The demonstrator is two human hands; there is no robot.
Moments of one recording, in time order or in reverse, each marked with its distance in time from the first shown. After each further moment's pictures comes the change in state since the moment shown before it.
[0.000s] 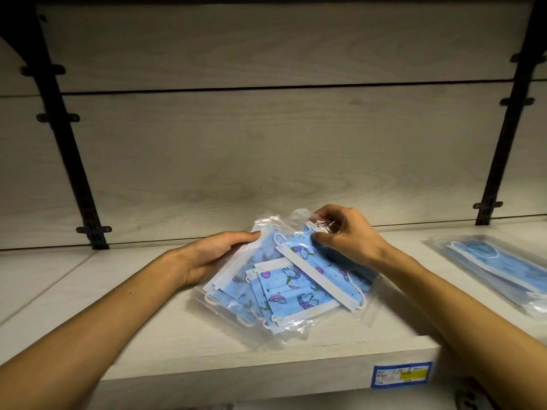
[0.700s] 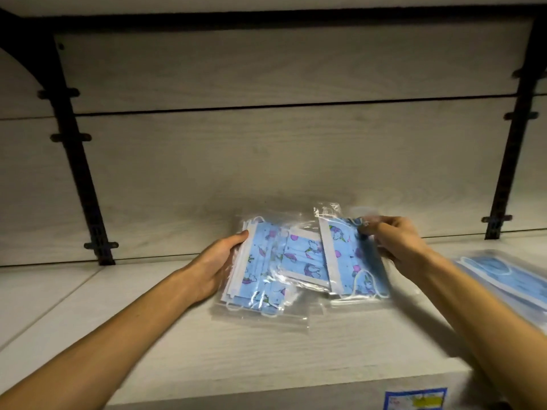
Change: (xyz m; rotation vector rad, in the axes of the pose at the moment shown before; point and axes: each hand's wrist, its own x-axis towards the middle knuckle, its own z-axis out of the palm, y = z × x) left_hand 0.011 0.002 -0.001 -0.156 0.297 0.195; right_hand 0.006 0.025 -0.037 0.559 0.290 0.467
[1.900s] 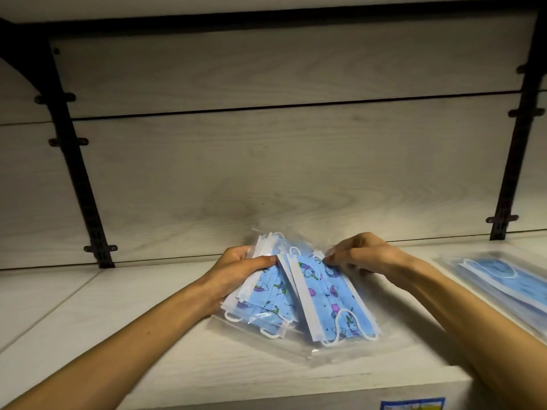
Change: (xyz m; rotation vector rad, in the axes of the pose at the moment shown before) left_hand -0.019 -0.009 0.036 0.195 0.015 0.178; right_hand -0.022 -0.007 0.018 -0.452 -0.388 0.037
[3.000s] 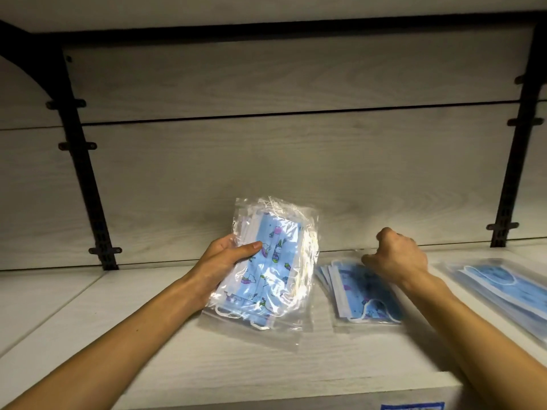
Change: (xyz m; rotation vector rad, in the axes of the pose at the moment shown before) left_hand -0.003 0.013 -0.023 -0.075 0.066 0.137; right_hand 0.007 0.016 -0.012 -0.723 0.538 0.178
